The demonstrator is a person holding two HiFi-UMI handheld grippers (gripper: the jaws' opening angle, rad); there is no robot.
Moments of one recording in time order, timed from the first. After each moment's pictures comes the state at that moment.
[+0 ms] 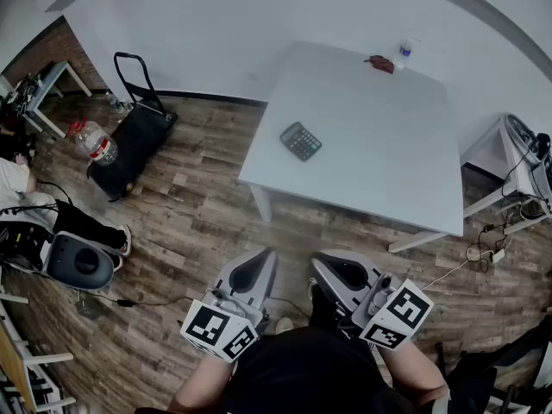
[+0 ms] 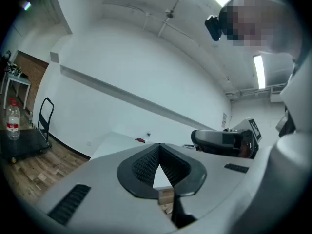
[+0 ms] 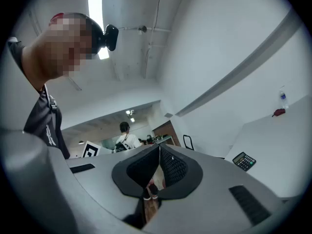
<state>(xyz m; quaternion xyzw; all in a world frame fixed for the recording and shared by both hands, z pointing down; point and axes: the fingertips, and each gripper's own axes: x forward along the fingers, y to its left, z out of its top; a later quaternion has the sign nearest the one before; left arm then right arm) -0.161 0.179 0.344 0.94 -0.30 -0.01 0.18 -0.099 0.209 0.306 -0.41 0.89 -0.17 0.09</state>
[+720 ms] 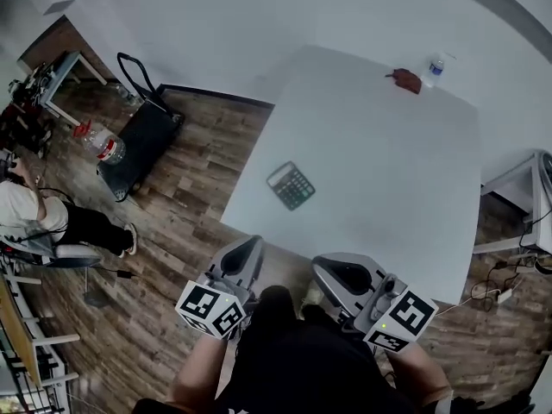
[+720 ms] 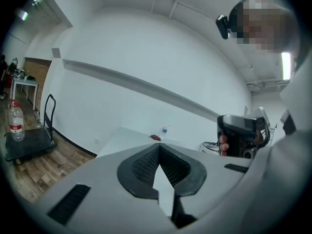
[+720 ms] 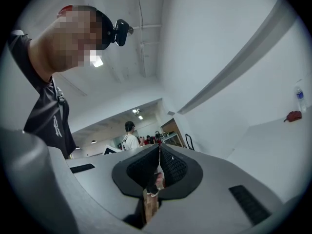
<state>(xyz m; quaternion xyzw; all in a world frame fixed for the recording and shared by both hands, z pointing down) -0.054 -0.005 0.389 0.91 -0.37 0.04 0.21 0.037 0.052 0.307 -0.35 0.92 -0.19 0.07</state>
